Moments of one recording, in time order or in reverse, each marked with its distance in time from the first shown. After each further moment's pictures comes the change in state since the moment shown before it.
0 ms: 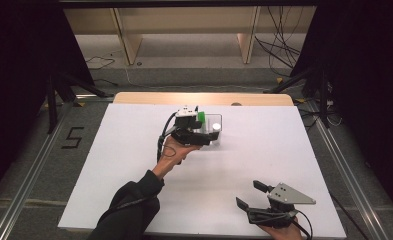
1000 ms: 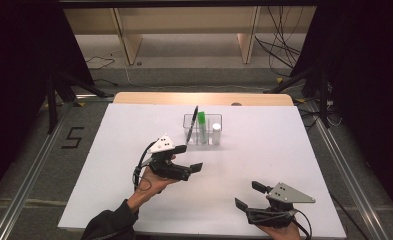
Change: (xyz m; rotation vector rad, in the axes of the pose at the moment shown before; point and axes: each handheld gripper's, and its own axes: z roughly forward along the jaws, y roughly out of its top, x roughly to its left) left arm -0.018 -0.070 -0.068 -0.067 -0.093 0.079; right arm -0.001 -0.001 0.002 -0.003 0.031 0.036
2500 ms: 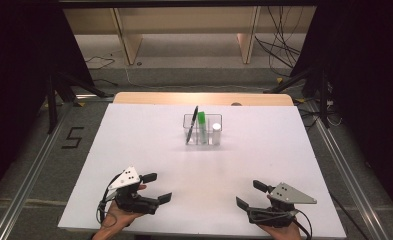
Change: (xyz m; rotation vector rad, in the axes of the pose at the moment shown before) left arm -0.011 -0.069 -0.084 0.010 0.045 -0.048; right arm -0.003 -0.002 -0.001 -0.020 -0.009 -0.003
